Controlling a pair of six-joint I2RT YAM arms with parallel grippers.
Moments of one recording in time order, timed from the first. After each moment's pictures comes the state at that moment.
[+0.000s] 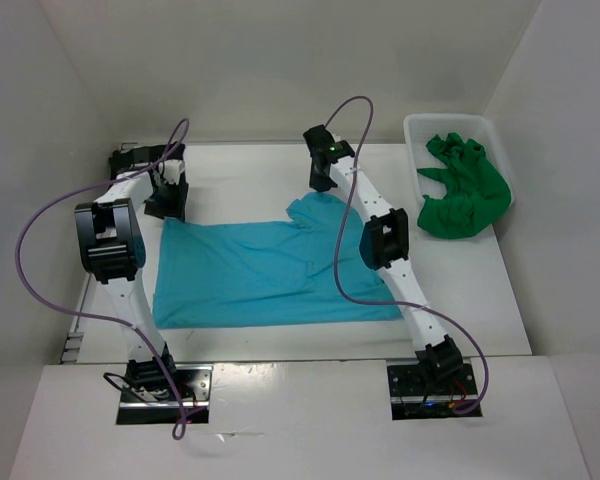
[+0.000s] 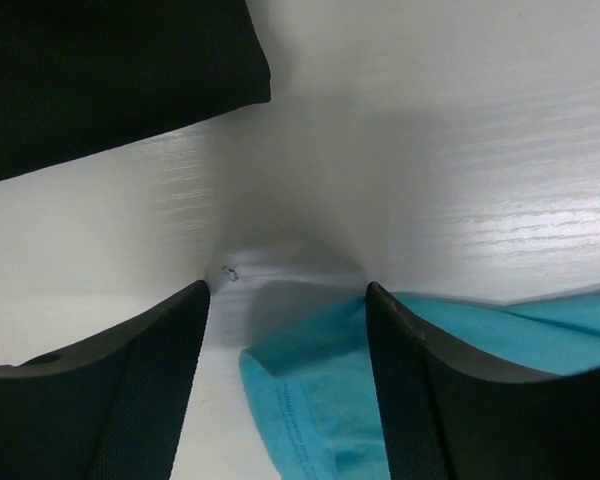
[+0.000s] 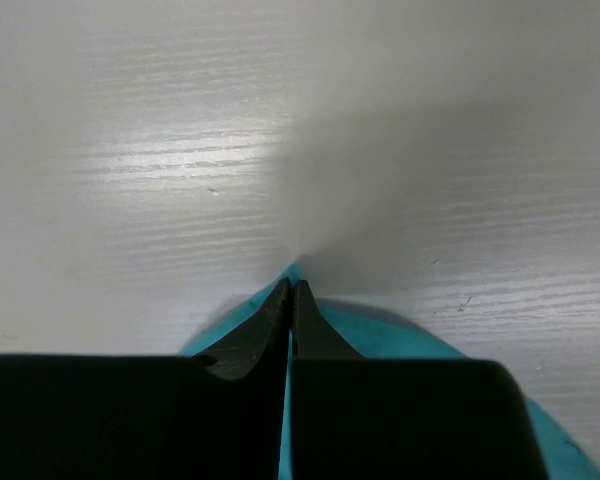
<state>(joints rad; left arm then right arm) 0.19 2.14 1.61 -0.61 0.12 0.27 0.43 2.84 2.87 -1.06 0.22 0.49</state>
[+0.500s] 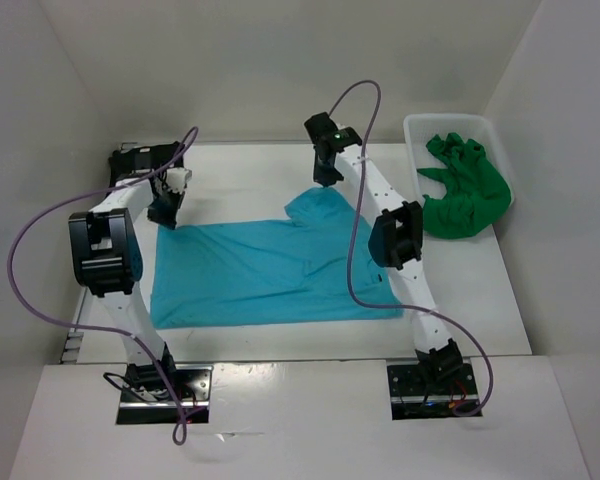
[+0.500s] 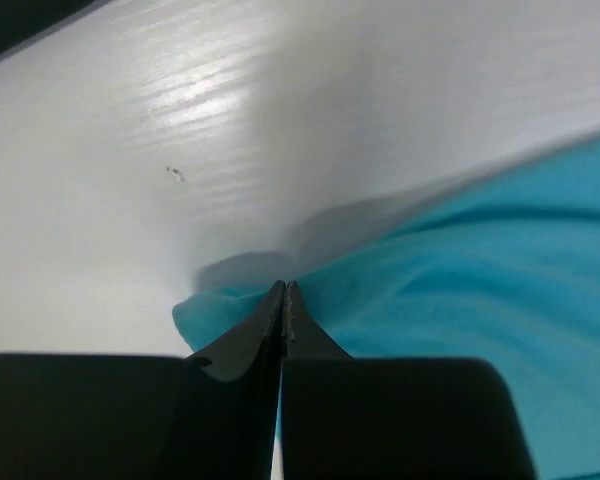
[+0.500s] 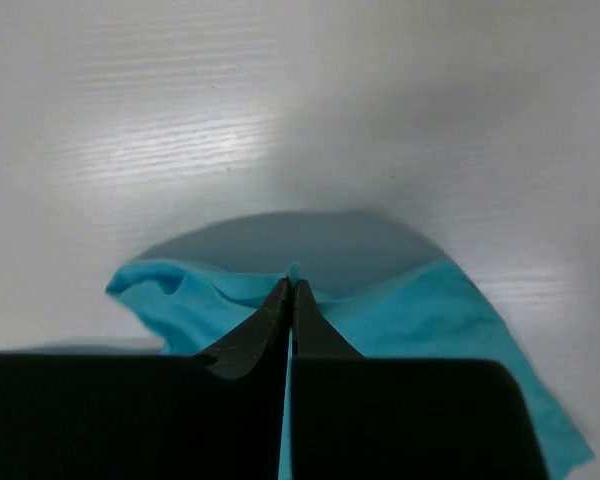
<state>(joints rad) 0.17 2.01 1.47 -0.63 0.13 0.37 0.44 2.61 2.64 -1.10 0.26 0.49</state>
